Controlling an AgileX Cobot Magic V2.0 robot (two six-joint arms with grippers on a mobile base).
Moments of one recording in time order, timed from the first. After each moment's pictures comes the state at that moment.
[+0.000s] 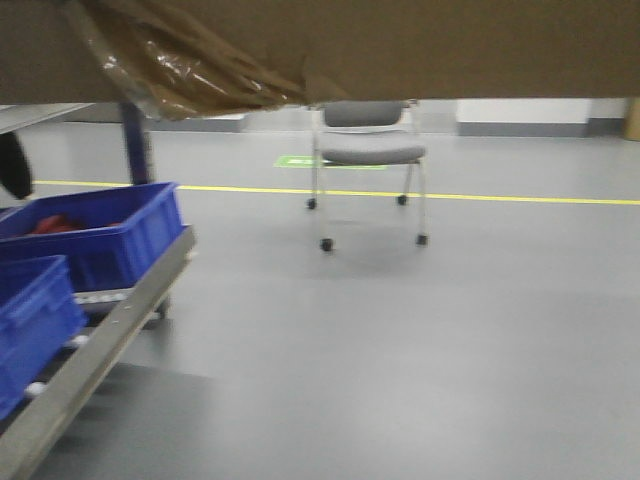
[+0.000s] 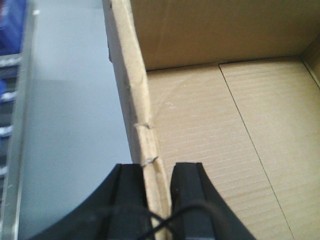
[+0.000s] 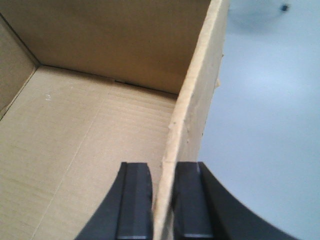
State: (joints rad) left arm -0.46 1.22 -1.68 0.15 1.23 -0.30; right arm 0.41 1.13 -1.59 0.08 1.14 0.10
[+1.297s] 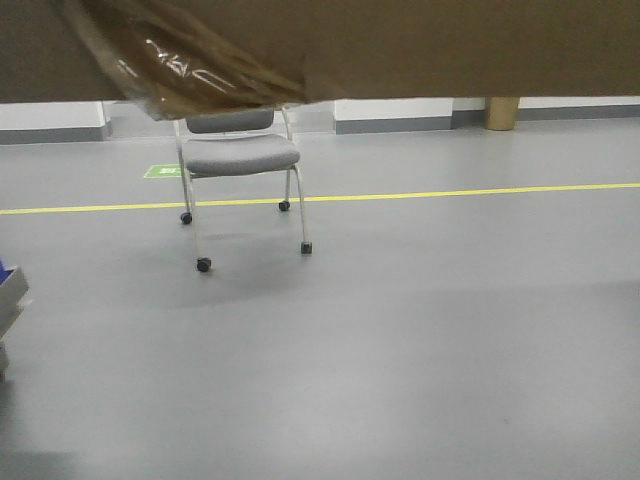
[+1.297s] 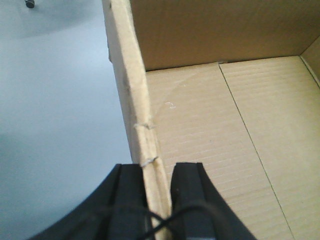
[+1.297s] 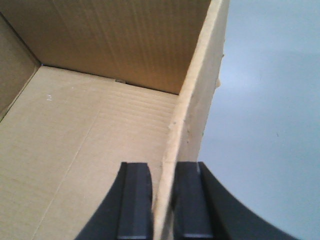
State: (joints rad) left arm -0.46 1.22 -1.68 0.15 1.23 -0.30; right arm 0.41 1.13 -1.59 0.08 1.14 0.10
